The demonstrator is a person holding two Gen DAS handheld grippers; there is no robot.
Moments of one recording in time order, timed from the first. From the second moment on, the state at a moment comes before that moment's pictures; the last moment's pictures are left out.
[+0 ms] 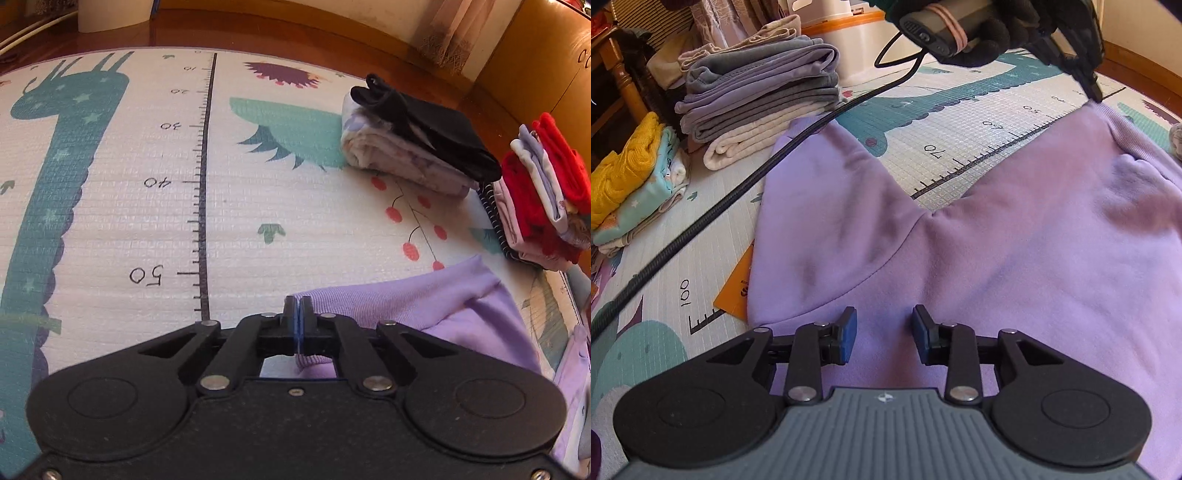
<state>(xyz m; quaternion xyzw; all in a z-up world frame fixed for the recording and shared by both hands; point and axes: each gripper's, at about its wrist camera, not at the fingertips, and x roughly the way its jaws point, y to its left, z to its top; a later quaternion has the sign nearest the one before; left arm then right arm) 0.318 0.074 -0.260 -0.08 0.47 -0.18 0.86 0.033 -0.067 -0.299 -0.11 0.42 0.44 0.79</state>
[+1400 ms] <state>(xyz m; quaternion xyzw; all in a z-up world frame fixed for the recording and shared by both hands) 0.296 0.000 -0.257 0.09 0.48 -0.27 0.83 -0.010 -0.071 -0.289 -0.14 0.39 0.42 0.81</state>
